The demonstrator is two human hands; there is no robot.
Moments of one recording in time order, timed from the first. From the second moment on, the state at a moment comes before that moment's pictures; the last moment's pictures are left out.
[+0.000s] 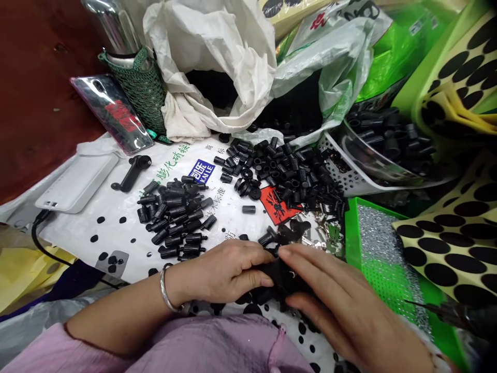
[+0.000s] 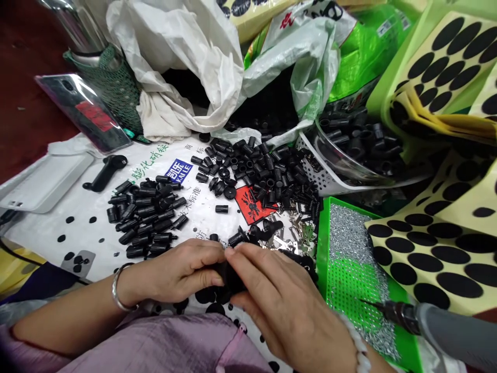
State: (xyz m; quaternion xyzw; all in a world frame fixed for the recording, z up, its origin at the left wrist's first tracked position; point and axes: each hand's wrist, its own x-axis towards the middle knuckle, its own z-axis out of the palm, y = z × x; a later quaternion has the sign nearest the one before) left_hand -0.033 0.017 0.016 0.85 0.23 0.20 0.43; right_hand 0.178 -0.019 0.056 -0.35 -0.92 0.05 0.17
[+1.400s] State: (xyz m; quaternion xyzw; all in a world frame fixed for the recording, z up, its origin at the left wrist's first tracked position) left_hand -0.032 0.001 0.031 0.81 0.30 0.17 0.48; right_hand 0.178 -0.027 0.058 -0.42 -0.85 0.25 0.21
